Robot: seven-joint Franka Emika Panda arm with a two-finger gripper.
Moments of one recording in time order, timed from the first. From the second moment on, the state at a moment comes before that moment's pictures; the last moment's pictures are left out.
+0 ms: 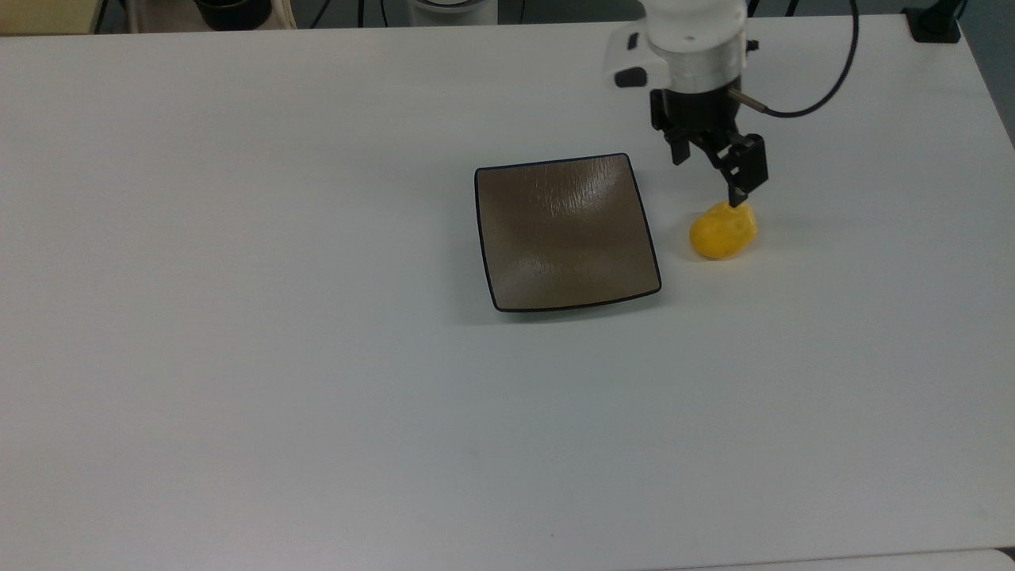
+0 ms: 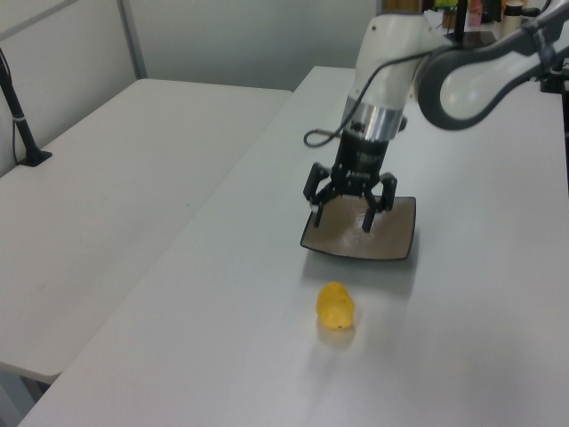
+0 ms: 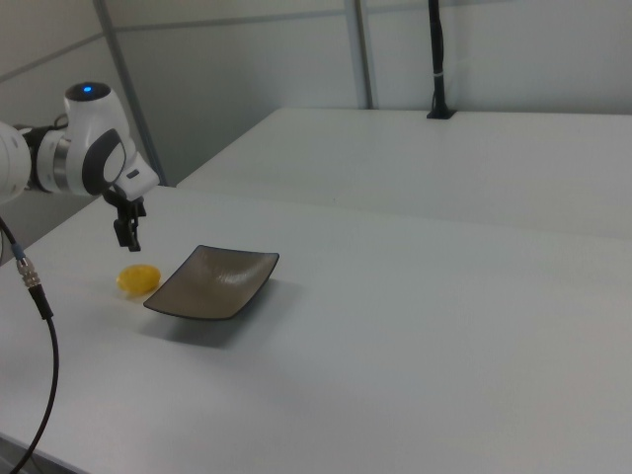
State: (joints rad) arm 0.24 0.31 0.31 -1.75 0.12 2.33 1.35
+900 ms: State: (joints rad) arm 0.33 0.55 0.30 -1.64 -0.02 2.34 1.45
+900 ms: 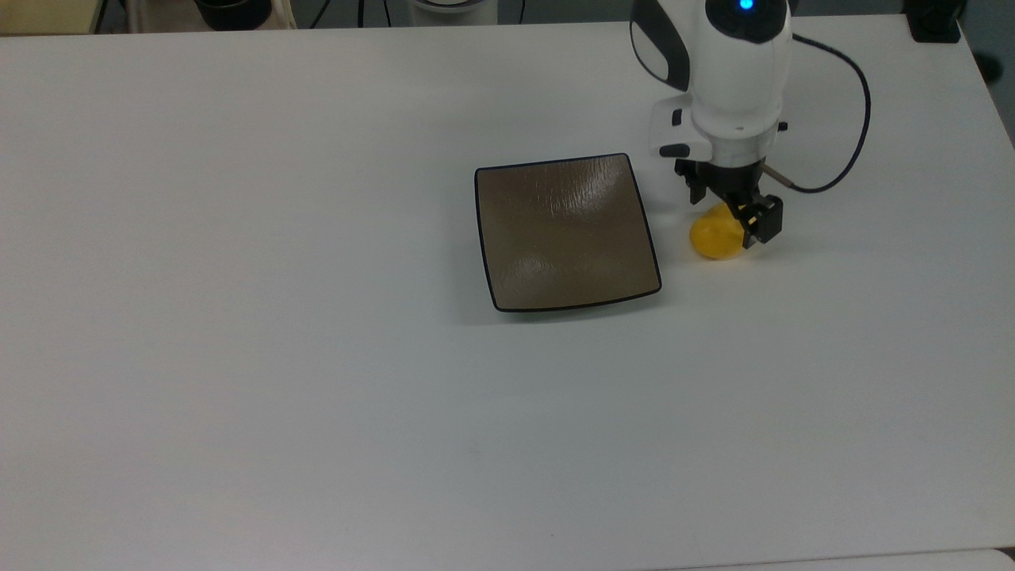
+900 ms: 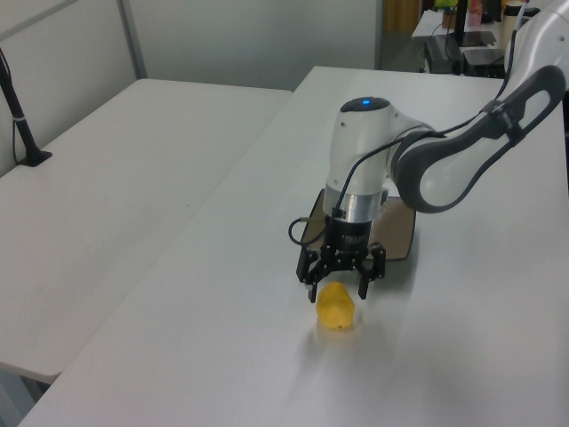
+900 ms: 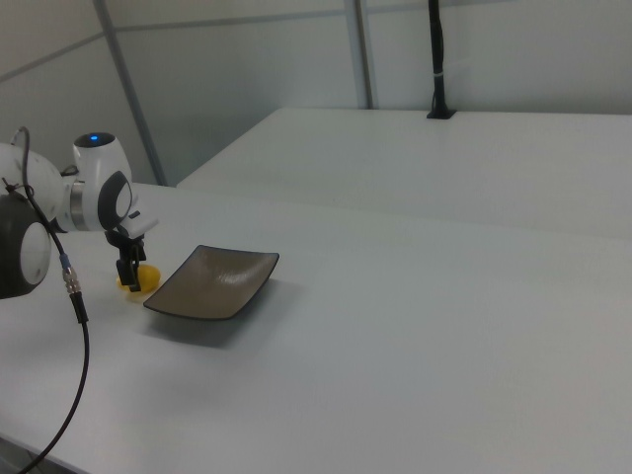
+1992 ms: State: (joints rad) arm 0.34 0.55 0.29 -1.58 -0.16 2.34 1.44
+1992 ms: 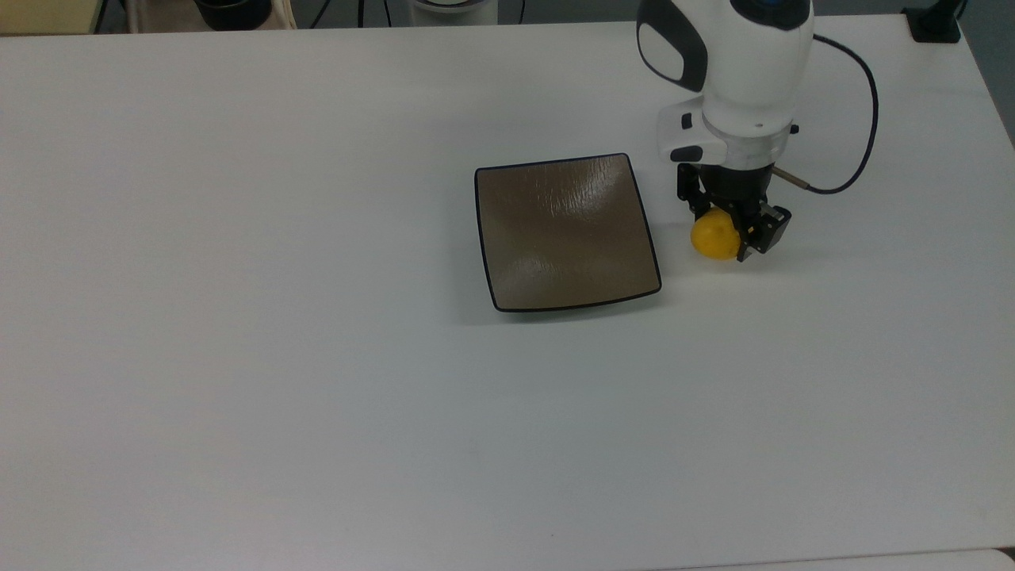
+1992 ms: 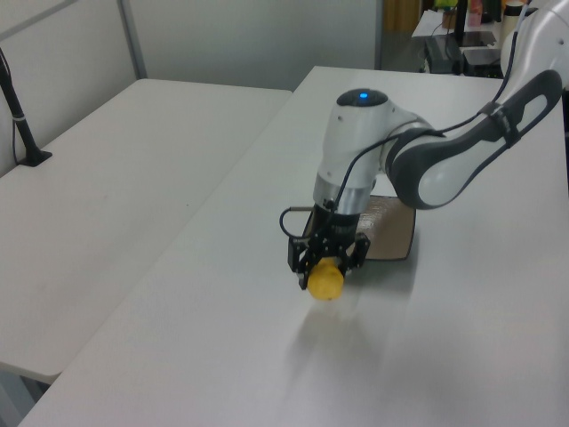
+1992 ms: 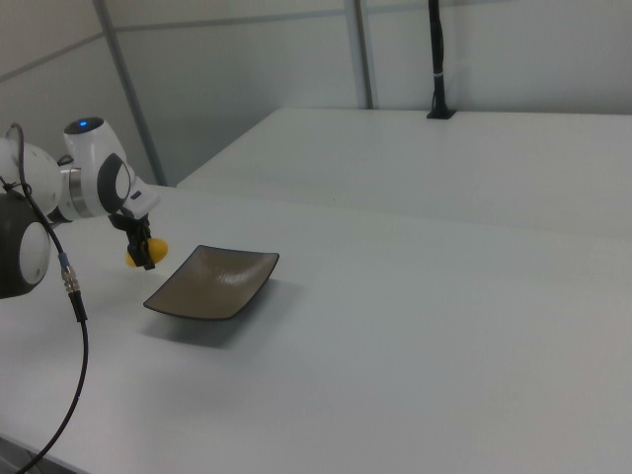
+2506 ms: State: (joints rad) arm 0.27 0.50 0.28 -1.58 -0.16 2.21 1.21
